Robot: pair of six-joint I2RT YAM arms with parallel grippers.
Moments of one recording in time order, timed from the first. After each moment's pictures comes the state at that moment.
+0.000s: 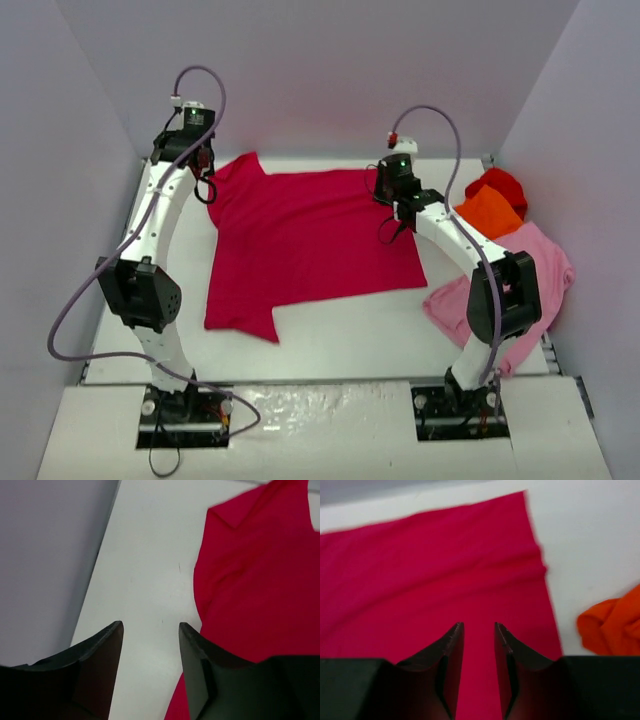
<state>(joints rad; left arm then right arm) -0.17 1.89 2.05 -0.91 -0.55 -0.15 0.33 1.76 1.38 -0.17 0.29 0.31</state>
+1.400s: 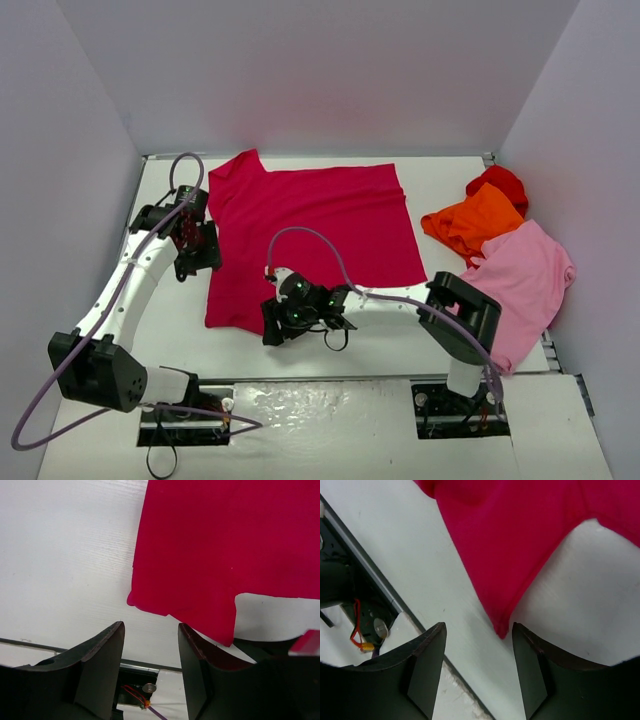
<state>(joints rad) -0.21 1.33 1.30 -1.18 -0.14 -0.43 1.11 1.79 0.97 0.01 -0.21 0.65</state>
